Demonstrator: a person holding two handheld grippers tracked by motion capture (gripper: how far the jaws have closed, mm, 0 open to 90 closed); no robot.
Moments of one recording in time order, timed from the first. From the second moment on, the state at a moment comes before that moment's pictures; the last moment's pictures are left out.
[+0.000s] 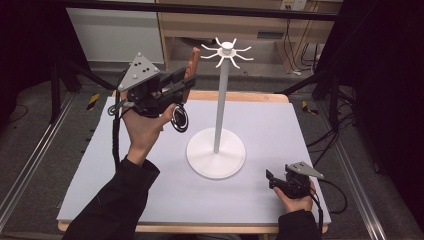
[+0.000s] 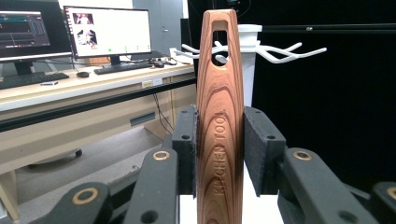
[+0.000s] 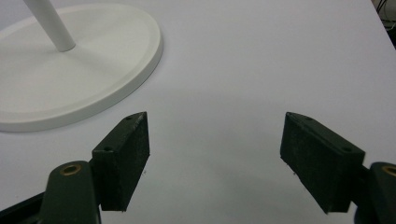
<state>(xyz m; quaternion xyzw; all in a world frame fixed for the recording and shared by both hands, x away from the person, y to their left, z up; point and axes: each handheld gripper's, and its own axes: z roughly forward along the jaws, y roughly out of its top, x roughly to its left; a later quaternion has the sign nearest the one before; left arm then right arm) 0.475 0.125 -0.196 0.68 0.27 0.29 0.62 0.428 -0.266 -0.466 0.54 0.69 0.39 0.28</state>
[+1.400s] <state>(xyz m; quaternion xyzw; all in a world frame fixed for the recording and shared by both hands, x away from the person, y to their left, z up) 0.494 0.102 -0.202 0.69 0.27 0.27 0.62 0.428 -0.266 -0.465 0.54 0.69 0.40 0.28</state>
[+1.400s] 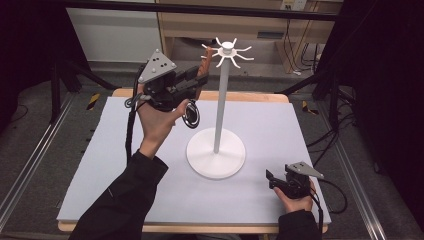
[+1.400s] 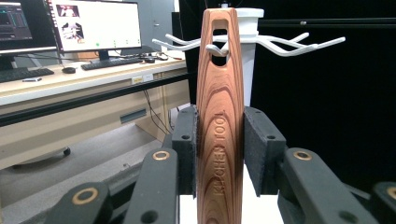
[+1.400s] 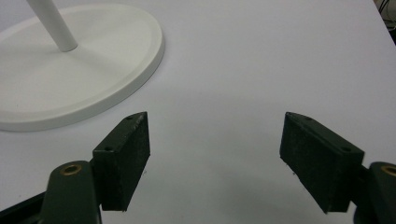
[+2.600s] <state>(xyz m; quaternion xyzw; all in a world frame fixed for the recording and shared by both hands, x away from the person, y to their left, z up) 0.494 0.100 -0.215 0.70 0.27 0.26 0.61 0.428 -0.265 -0.466 0.53 0.70 0.39 0.28</state>
